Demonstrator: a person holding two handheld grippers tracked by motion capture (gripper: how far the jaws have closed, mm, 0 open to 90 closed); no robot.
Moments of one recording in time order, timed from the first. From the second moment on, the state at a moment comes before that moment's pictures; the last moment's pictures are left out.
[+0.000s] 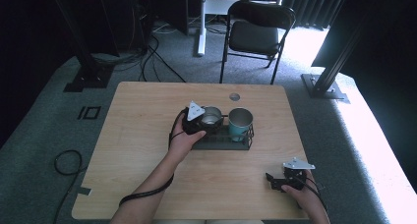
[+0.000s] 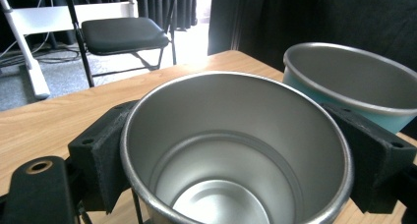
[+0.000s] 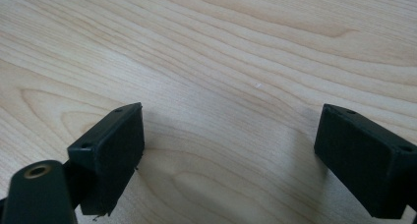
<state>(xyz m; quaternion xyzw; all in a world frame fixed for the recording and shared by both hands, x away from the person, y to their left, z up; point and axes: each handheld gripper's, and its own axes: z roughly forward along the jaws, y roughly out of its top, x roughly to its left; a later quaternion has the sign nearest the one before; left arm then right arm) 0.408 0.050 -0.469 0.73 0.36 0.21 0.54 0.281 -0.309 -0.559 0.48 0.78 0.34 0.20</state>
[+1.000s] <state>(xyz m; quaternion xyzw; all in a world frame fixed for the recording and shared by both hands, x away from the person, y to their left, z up) 0.406 0.044 -0.490 0.76 0.35 0.22 0.50 0.281 -0.309 -0.559 0.48 0.78 0.34 0.20</state>
